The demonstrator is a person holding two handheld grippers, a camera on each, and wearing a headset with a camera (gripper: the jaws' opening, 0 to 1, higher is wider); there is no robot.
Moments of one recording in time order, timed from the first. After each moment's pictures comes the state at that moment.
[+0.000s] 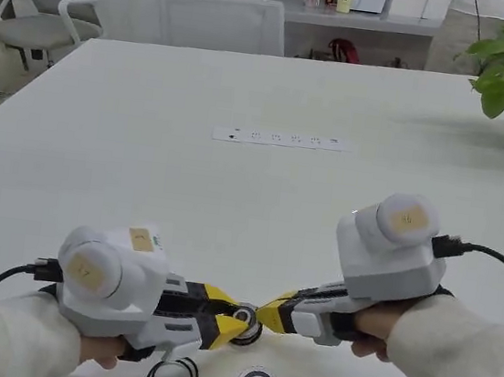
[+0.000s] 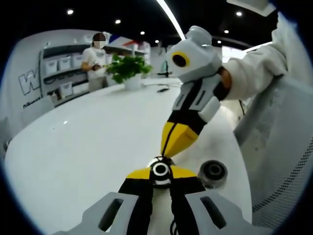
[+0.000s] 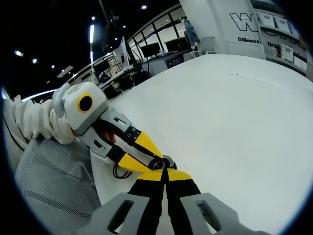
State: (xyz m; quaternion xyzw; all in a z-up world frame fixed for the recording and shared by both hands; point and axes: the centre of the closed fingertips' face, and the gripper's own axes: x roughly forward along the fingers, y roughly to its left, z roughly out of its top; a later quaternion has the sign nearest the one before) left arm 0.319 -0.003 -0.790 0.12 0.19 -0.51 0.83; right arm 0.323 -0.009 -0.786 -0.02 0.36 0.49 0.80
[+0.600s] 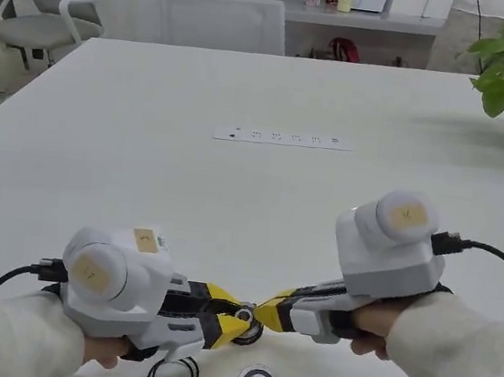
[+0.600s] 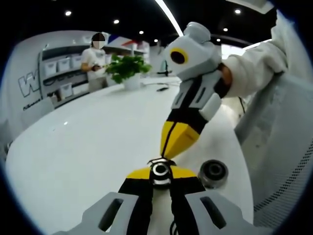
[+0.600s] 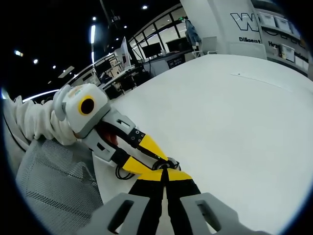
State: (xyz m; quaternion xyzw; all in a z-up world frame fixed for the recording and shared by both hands) left arm 0.319 -0.006 -0.791 0.13 0.19 -0.51 0.83; right arm 0.320 -0.005 -0.783 -0.02 0.36 0.50 0.79
